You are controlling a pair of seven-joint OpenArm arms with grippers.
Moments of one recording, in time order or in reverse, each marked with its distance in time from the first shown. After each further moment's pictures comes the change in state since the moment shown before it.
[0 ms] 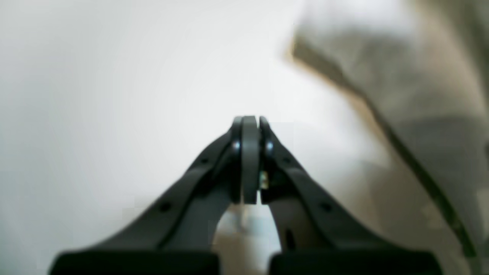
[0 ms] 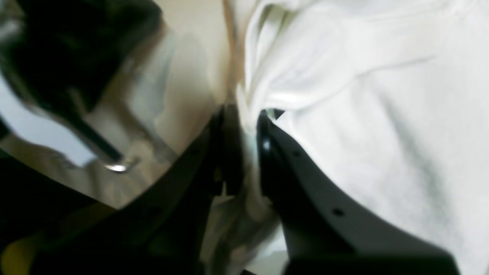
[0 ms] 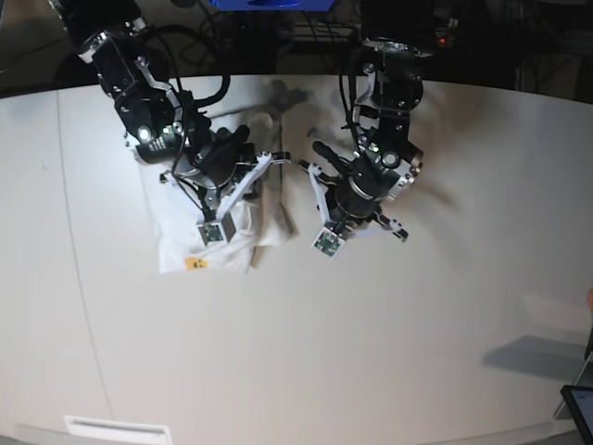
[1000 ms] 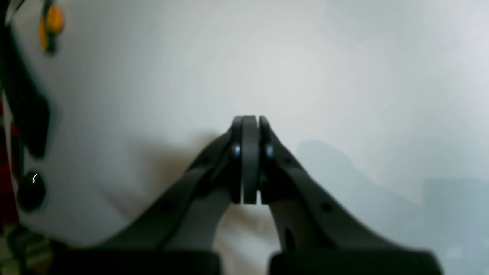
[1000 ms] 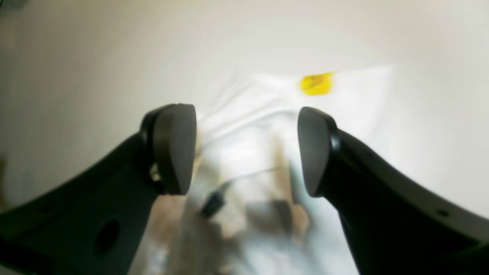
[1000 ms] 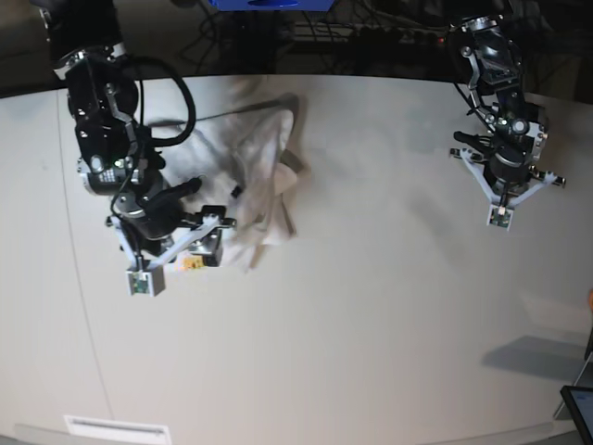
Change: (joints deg) left arm 8.5 -11.5 -30.8 7.9 -0.2 -0.4 4.2; right arm 3.5 2.4 12.5 0.8 0.5 0.2 6.9
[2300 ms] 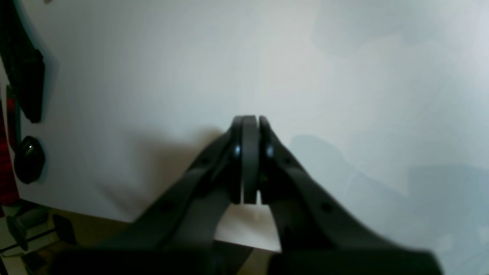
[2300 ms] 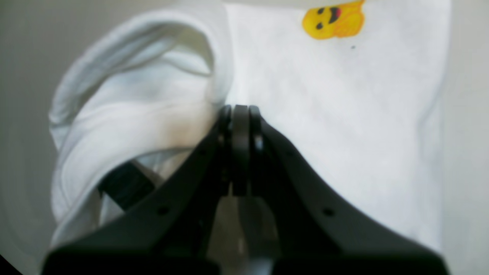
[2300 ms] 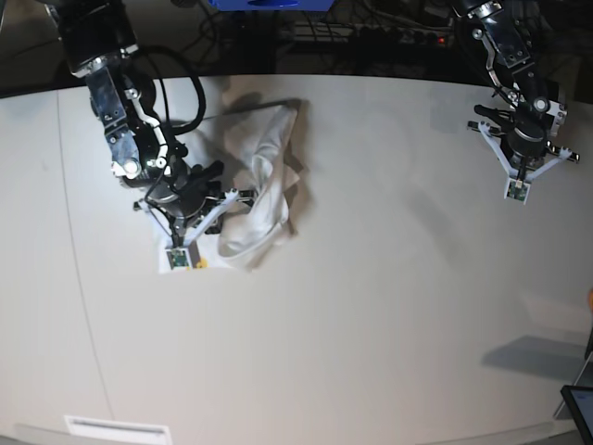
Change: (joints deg) left arm 2.5 2.7 -11.2 0.1 0.0 -12.0 -2.8; right arm -1.1 -2.6 -5.4 -14.4 -0.3 7.6 7.3
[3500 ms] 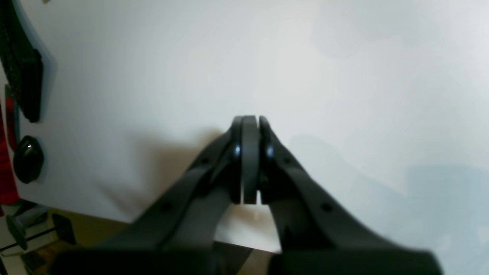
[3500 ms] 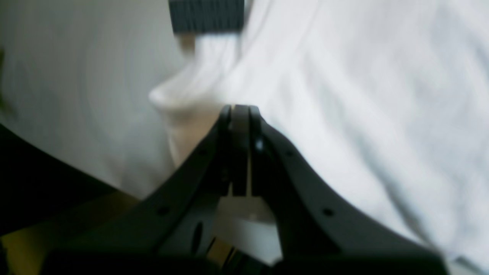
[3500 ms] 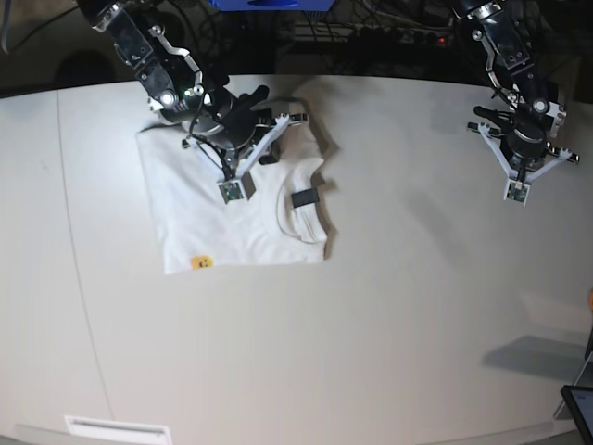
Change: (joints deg) left arm -0.4 0.2 0.1 -0.2 0.1 0.0 0.0; right arm -10.8 -0.5 -11.8 11.8 0.3 -6.9 -3.3
